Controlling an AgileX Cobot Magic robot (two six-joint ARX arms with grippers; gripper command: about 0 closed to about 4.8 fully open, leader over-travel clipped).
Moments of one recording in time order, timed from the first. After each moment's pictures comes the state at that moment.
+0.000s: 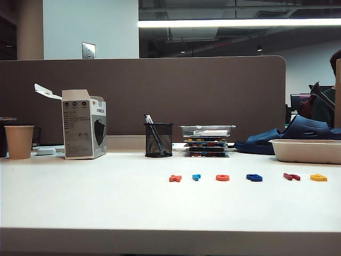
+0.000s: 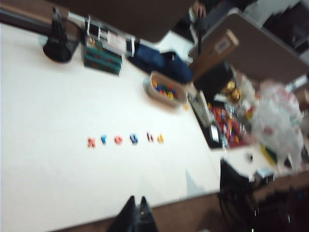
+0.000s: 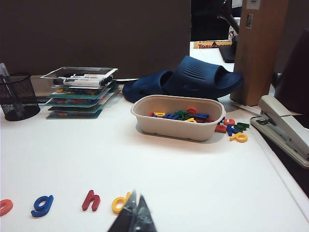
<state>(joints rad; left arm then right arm) -0.30 0.81 1.68 -1.23 0.36 -0.51 -0.11 0.01 0.06 -0.04 -0.11 0.06</state>
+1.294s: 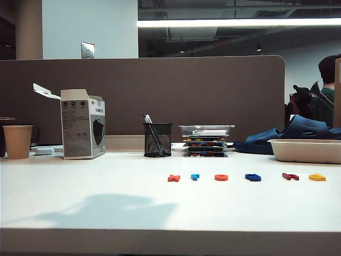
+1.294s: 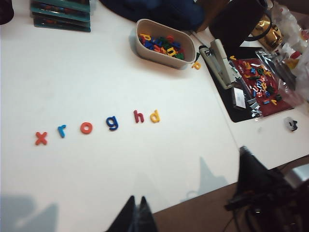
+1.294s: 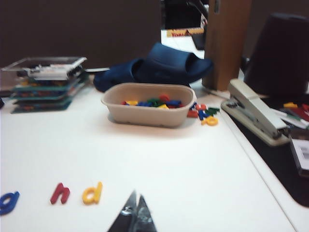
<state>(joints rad) -1.16 1.35 1.68 -0.91 -0.40 -0.77 -0.11 0.01 0.06 -0.09 0.00 0.06</state>
